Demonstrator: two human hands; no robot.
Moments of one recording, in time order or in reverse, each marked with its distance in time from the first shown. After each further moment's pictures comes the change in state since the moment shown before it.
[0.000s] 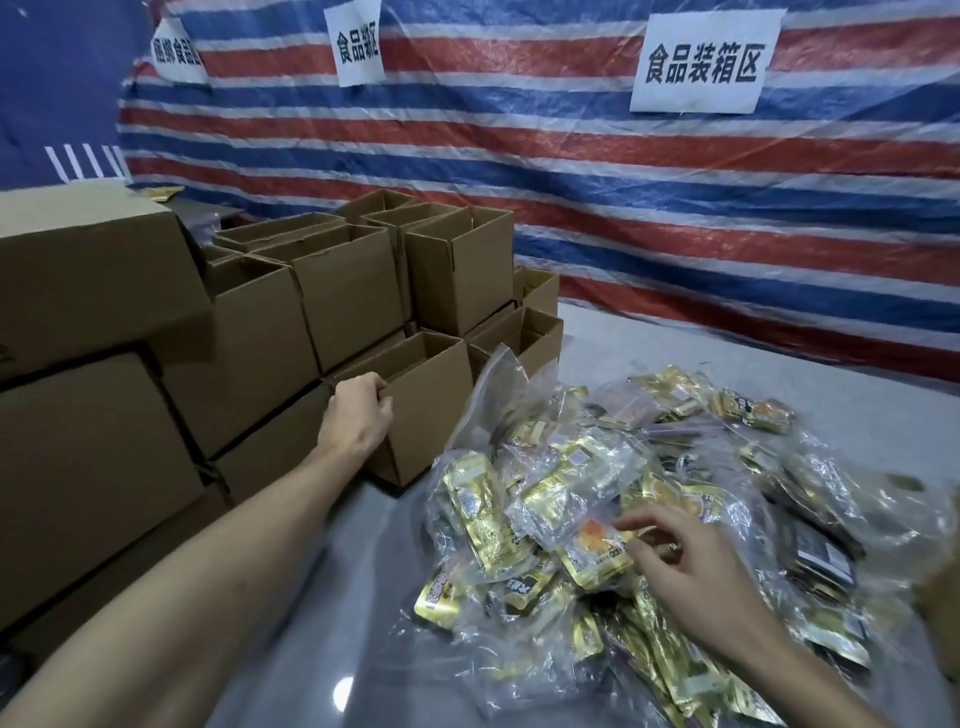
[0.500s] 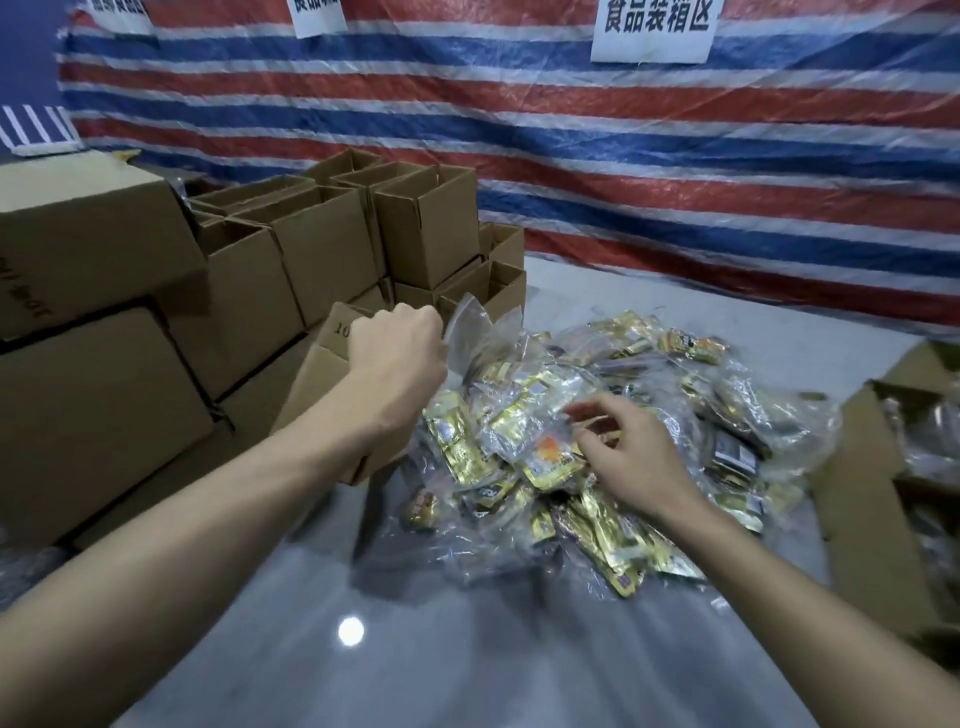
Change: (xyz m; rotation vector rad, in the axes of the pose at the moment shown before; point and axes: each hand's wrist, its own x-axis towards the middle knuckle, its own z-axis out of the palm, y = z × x) left_hand -0.128 0.137 -0.090 0.533 -0.038 0.327; right_hand -0.021 -0.043 -0.024 0.010 0.038 -0.082
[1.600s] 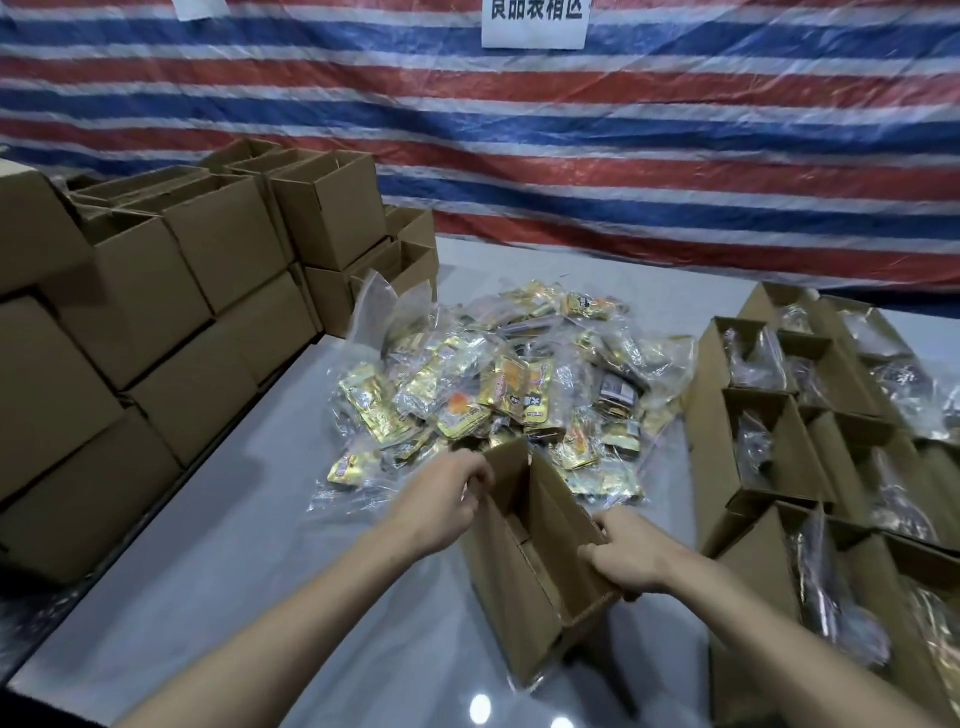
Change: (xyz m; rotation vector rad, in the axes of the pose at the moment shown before) left_hand -0.153 0.095 0.095 -0.638 -0.357 0.433; right_hand -0.157 0.064 -0.057 -0.214 -0.455 0.629
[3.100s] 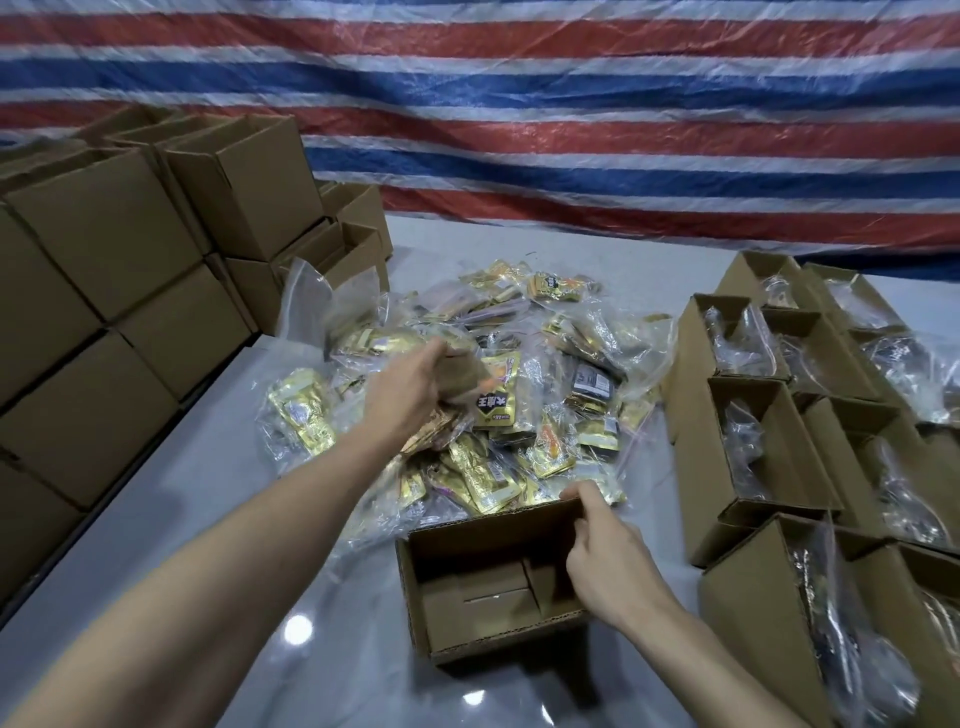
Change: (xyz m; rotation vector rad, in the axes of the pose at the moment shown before) left_hand 0.168 -0.049 0.011 0.061 0.276 -0.032; right_hand 0.023 0.009 0.013 0.186 0.385 -0.042
